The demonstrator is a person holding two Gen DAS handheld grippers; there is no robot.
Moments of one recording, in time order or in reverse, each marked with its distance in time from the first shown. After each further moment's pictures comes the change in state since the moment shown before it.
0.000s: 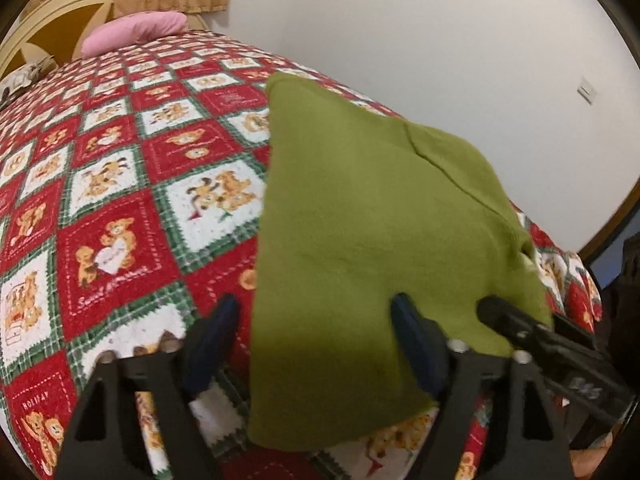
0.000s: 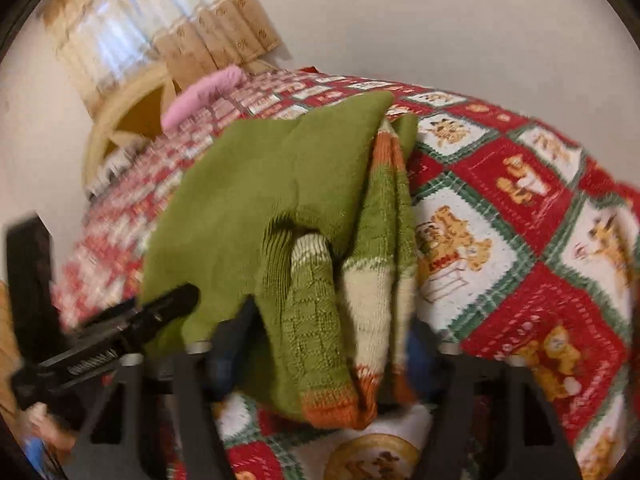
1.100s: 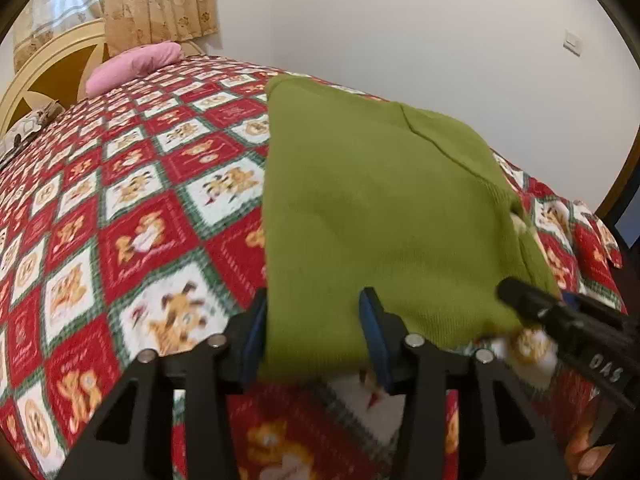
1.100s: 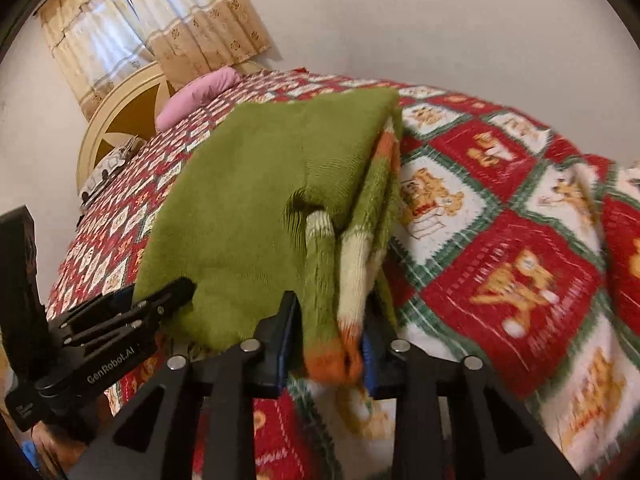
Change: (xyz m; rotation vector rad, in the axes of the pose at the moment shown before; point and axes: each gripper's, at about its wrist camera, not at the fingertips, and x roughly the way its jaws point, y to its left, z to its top) left arm -0.035 -0.020 -0.036 0.130 -0.032 0.134; right arm -0.044 0.006 -0.040 0.057 -0.047 -0.015
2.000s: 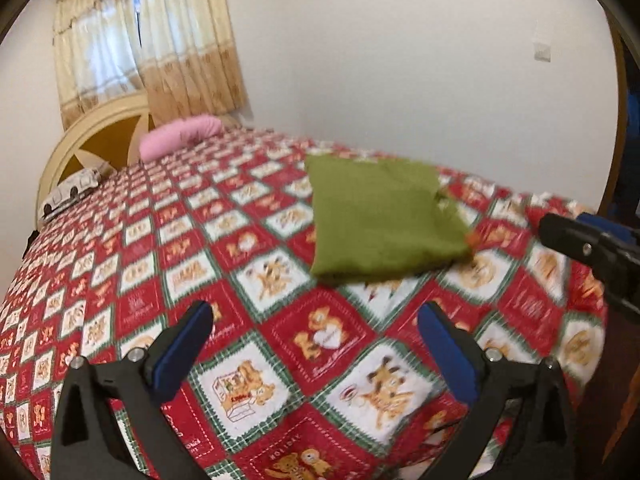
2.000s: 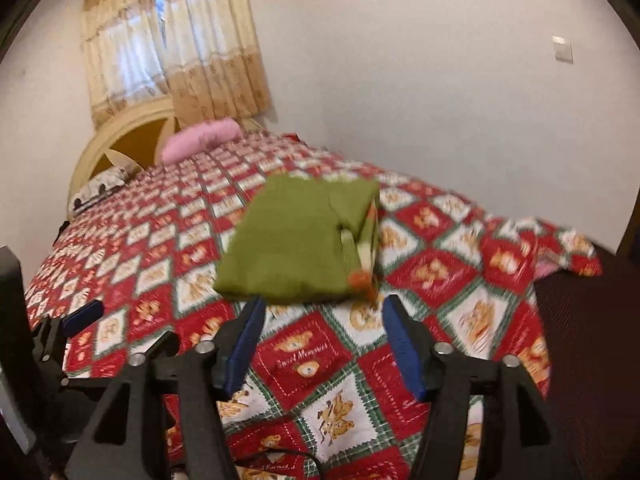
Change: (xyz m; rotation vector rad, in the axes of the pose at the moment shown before) left arm -0.158 -0.011 -0.071 0.080 -0.268 0.147; right arm -0.183 0.073 -0.060 -0.126 -0.283 -0.125
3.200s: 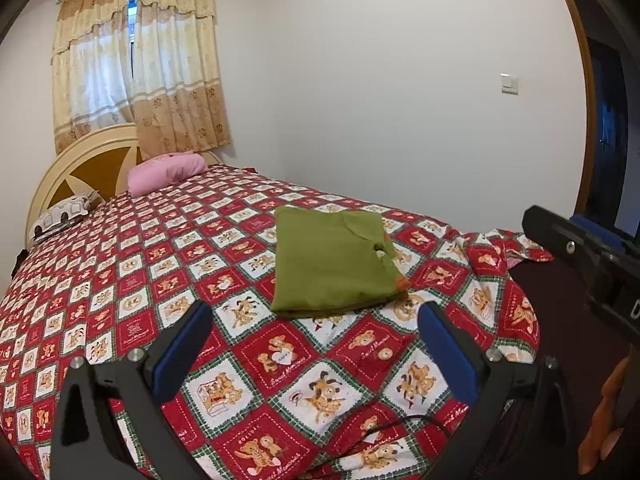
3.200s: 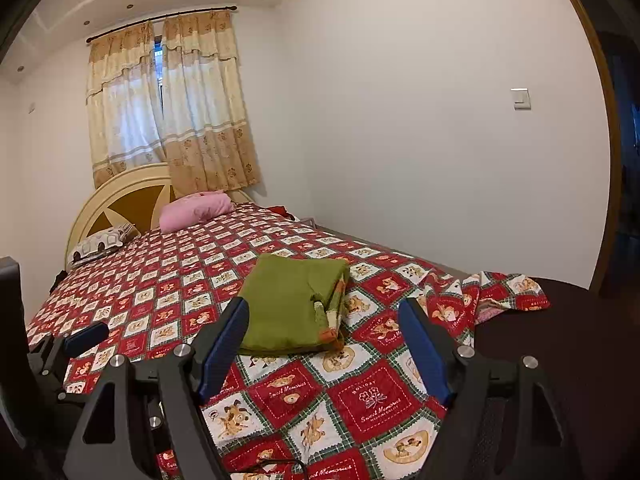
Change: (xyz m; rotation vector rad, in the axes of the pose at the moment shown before) left arm -0.067 -0.027 0.013 0.007 -0.117 -0.069; right arm -0.083 -0.021 0.005 0.051 -0.214 -0.048
